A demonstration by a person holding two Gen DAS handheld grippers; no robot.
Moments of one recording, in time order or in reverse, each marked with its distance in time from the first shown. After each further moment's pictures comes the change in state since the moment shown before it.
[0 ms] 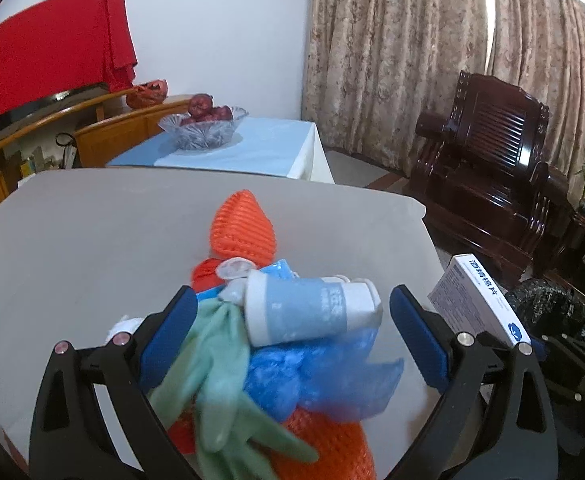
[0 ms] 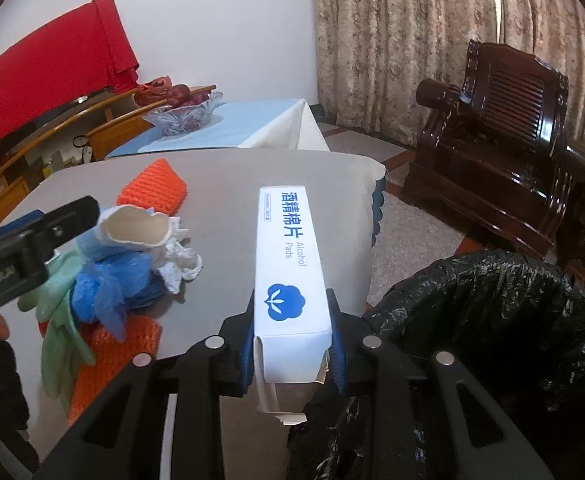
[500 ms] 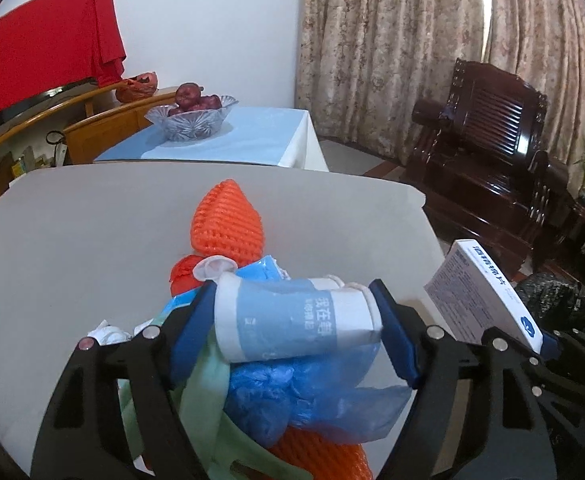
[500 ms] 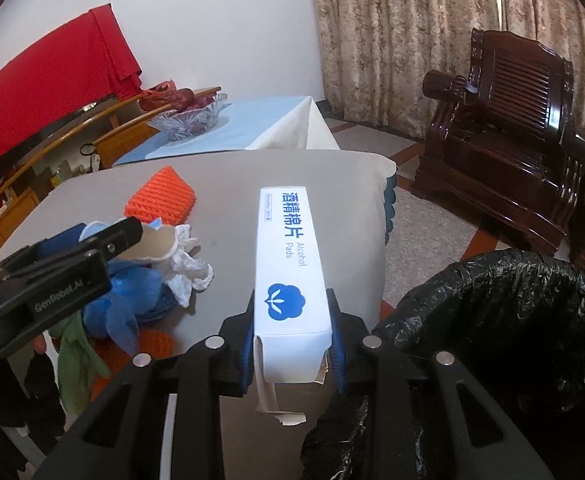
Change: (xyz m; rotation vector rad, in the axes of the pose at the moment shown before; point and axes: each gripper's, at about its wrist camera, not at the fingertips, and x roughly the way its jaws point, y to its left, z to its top) left arm 0.020 -0.003 -0.003 0.019 0.027 -0.017; right arm -0.004 0.001 0.004 0.023 0.001 0.045
